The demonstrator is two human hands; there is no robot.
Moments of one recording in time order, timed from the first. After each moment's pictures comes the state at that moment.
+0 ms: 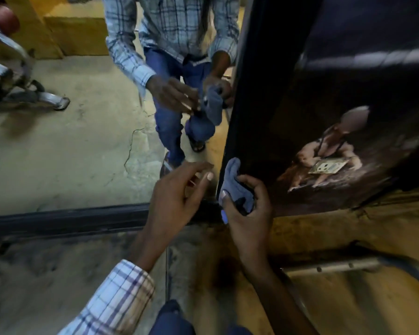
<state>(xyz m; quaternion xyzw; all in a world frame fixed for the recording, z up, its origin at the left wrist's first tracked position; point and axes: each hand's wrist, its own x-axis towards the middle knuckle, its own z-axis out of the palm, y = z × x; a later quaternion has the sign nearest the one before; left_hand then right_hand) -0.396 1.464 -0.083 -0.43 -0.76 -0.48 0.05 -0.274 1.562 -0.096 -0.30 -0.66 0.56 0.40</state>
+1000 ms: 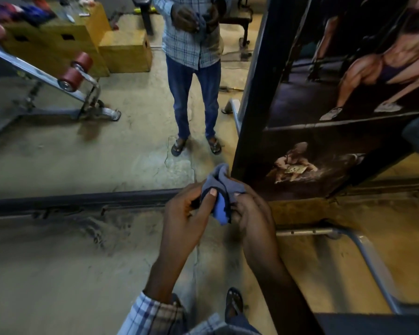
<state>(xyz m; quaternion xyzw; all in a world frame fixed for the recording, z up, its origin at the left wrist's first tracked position) -0.184 1.257 0.355 -0.26 -0.74 -0.62 -0.10 -0.111 1.369 0.366 -0.36 -0.50 0.76 0.20</state>
